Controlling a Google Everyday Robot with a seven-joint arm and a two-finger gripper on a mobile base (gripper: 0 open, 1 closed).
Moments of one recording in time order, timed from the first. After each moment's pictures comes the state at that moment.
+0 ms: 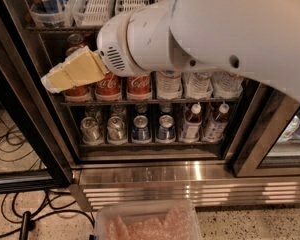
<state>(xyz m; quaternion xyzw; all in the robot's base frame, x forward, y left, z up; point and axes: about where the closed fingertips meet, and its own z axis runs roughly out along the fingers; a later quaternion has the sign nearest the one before) 0.495 0.104 1.024 -0.42 0.72 0.21 0.51</state>
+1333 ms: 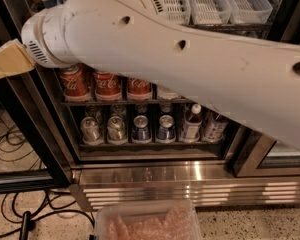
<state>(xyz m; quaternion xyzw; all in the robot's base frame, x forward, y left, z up) 0.529 0.228 1.025 -0.43 0.69 0.23 0.53</state>
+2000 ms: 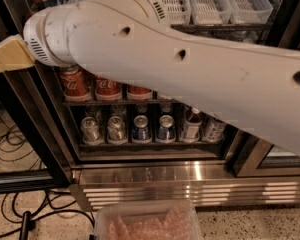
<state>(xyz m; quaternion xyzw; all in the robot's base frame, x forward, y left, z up) 0.535 0.226 1.032 -0.40 0.69 0.24 0.55</state>
